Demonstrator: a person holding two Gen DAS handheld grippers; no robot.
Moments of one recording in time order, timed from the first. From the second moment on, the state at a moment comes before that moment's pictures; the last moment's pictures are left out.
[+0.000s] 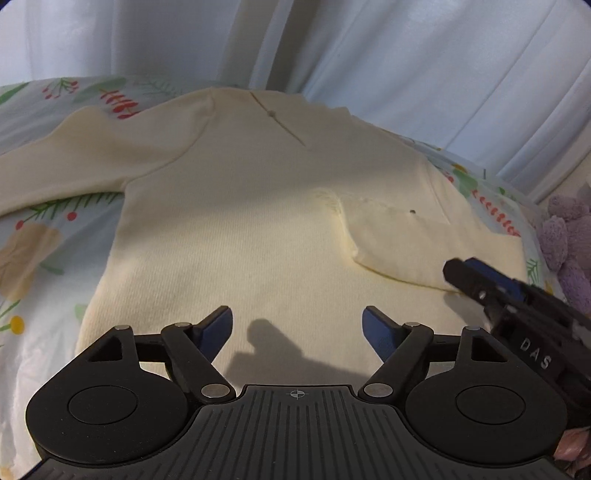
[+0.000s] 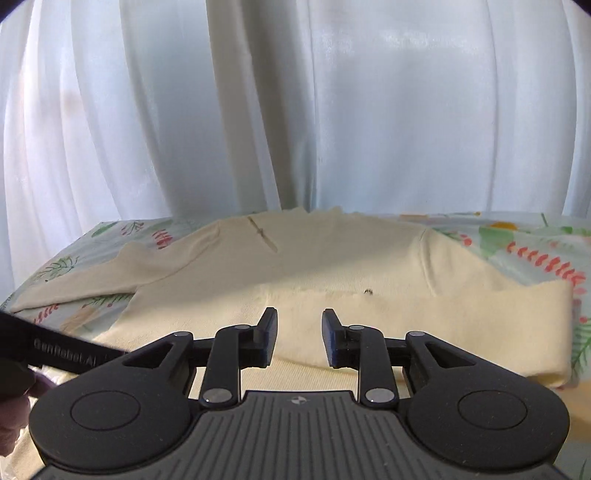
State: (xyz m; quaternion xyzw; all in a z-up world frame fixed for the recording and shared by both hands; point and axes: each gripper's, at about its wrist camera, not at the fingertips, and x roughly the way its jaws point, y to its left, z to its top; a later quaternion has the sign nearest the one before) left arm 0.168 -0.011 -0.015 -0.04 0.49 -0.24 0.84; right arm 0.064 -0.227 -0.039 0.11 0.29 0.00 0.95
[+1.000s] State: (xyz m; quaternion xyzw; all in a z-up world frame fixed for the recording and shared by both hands) left arm 0.286 -0.046 -0.008 -0.13 0.49 -0.30 0.81; right arm 0.036 -0.310 -0.058 0.26 0.34 -0.10 0.90
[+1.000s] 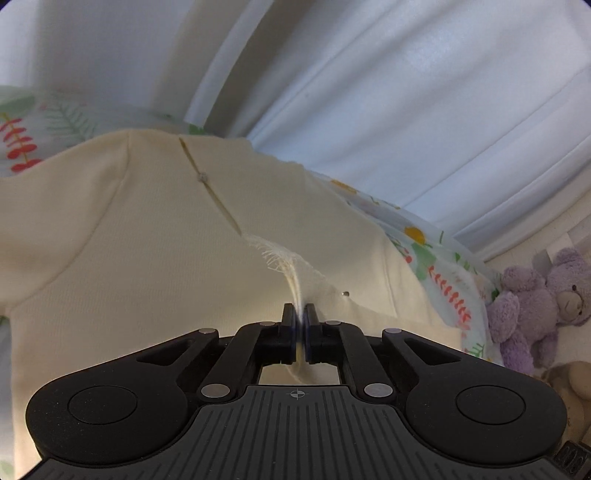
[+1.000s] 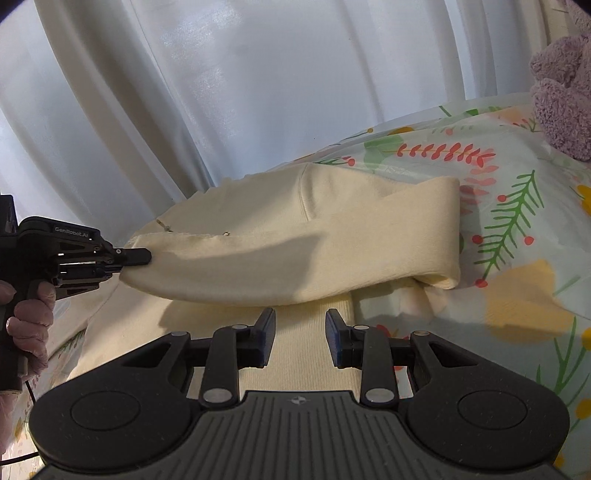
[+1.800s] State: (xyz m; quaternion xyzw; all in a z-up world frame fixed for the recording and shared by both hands) left arm 0.312 -0.006 0.012 -0.07 0.40 -0.22 0.89; right arm 0.096 -0.331 -0.075 0.33 0.34 -0.10 0.87
